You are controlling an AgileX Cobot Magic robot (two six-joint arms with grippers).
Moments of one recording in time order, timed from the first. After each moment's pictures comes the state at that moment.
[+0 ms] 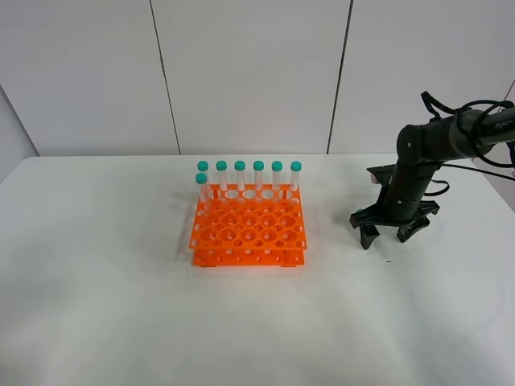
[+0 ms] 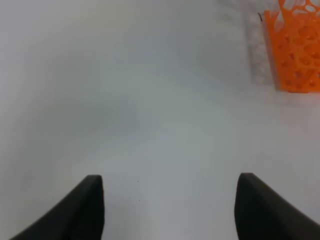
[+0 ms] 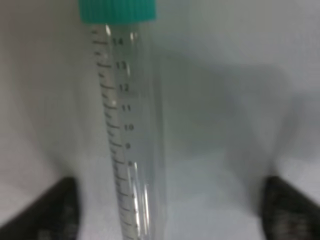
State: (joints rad) left arm 0.01 -0.01 -0.49 0.01 1.06 -0.05; right arm 0.12 2.18 -1.39 -0.01 0.82 -0.09
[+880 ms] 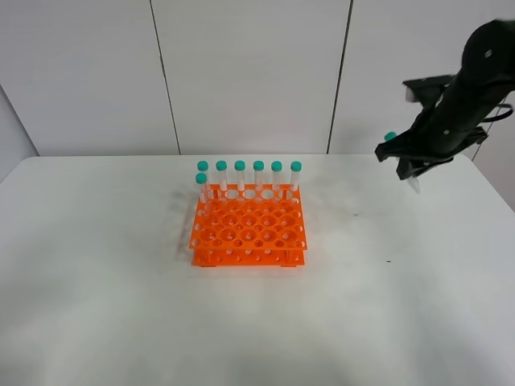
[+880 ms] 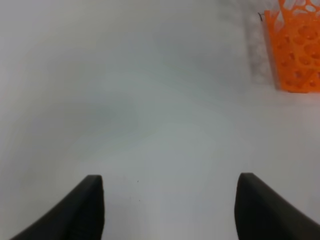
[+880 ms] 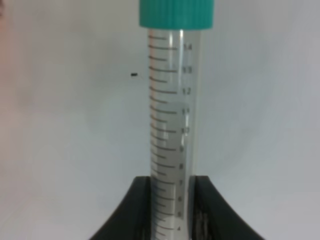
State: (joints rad) left arm 0.01 -0.01 -0.49 0.01 1.06 -0.05; right arm 0.12 1.71 -1.34 -0.02 0.89 -0.12
